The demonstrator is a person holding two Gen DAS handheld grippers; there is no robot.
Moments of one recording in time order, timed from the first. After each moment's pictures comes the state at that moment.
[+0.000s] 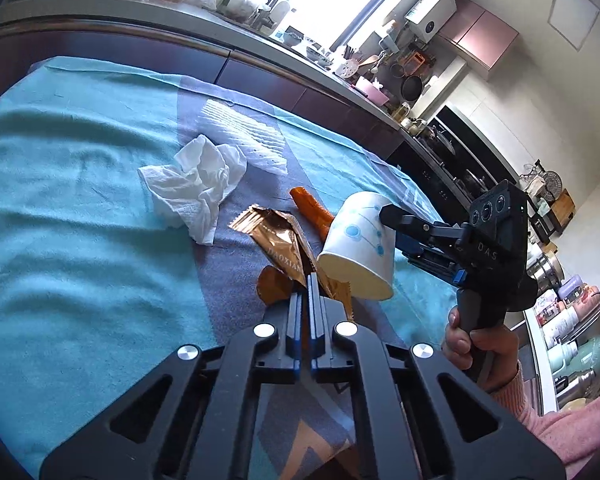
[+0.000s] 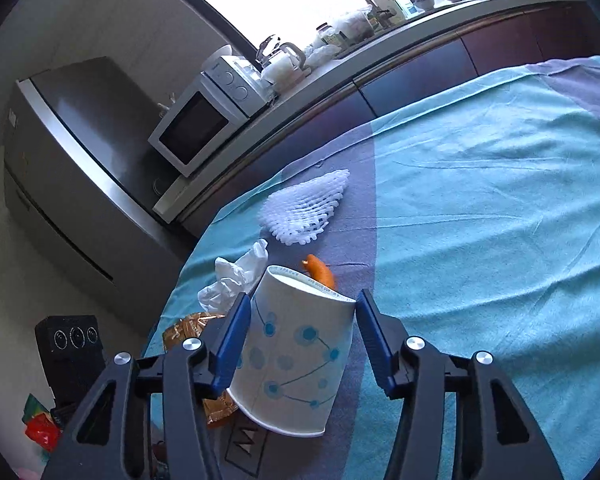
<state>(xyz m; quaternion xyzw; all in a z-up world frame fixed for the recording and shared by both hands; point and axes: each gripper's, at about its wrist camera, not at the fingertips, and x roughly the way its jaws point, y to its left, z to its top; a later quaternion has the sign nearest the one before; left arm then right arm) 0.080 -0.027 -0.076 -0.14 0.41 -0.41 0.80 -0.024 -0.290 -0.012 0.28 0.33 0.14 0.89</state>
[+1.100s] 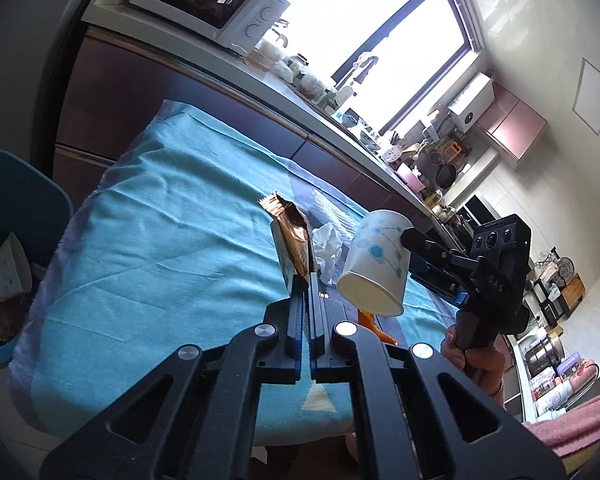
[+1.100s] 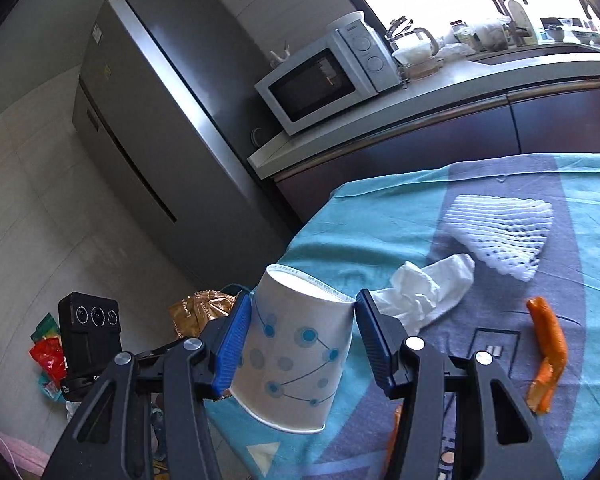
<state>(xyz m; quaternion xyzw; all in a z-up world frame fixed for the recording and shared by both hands) 0.036 0.161 -0.045 -0.25 0.34 -0.30 0.86 0.015 -0.146 0.038 0.19 0.32 0.30 0.88</state>
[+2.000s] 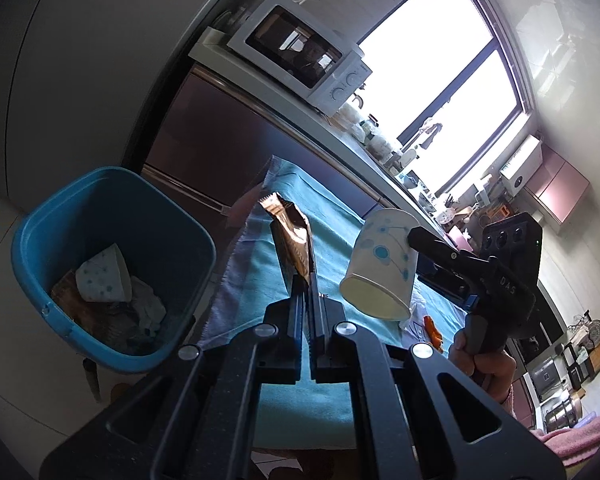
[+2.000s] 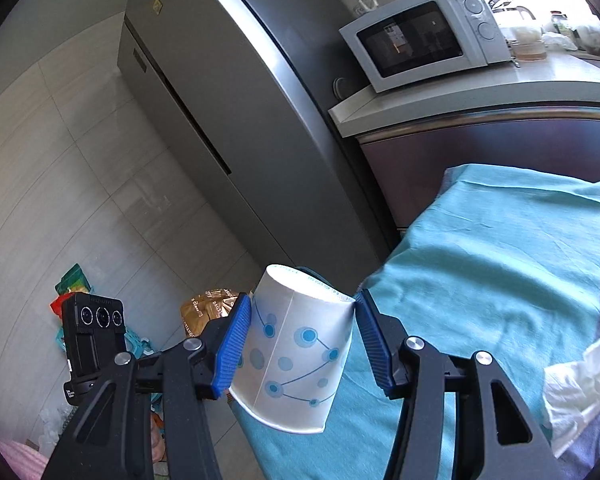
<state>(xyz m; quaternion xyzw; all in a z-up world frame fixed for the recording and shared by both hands) 0.002 0.286 -0.038 -0.30 0.30 -0.17 0.89 0.073 -0.001 0.041 0.14 0.35 0.42 0.83</state>
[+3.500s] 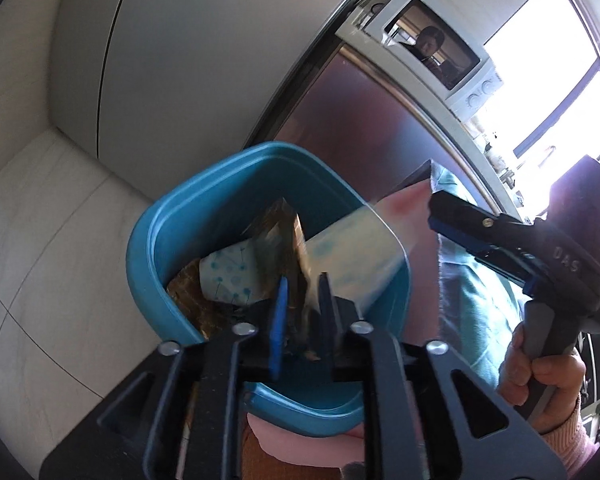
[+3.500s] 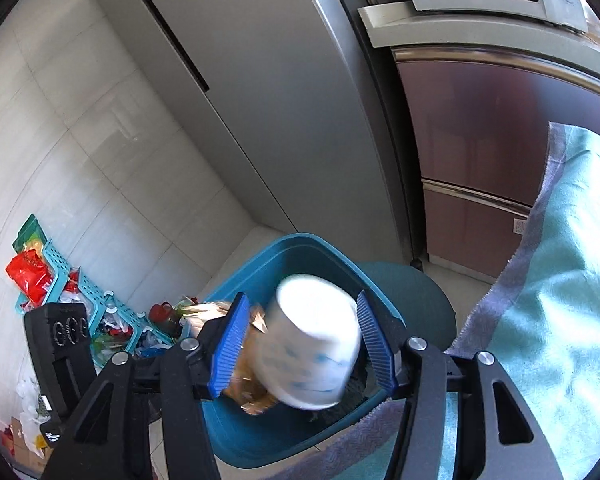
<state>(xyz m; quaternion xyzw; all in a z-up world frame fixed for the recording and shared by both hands) 0.059 0.377 -0.133 -0.31 0.38 0.01 0.87 0.136 0.165 -0.028 0.04 0.45 0.40 0.80</state>
